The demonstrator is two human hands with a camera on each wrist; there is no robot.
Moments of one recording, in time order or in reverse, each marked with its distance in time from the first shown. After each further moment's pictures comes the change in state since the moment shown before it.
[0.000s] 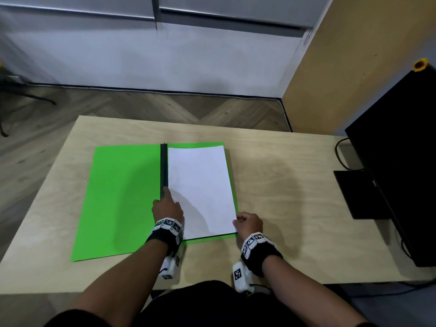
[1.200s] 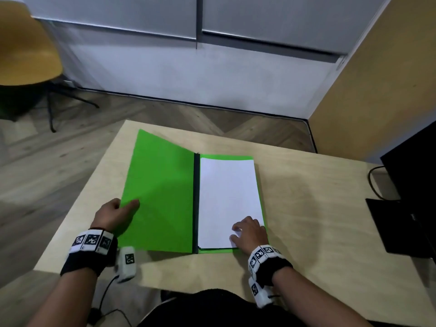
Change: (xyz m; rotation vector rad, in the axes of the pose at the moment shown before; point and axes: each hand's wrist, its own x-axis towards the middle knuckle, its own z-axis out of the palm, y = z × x) left_hand -0.009 -0.155 -0.170 -0.499 0.015 -0.236; right_hand -0.025 -0.050 0.037 -0.763 -0.214 -0.511
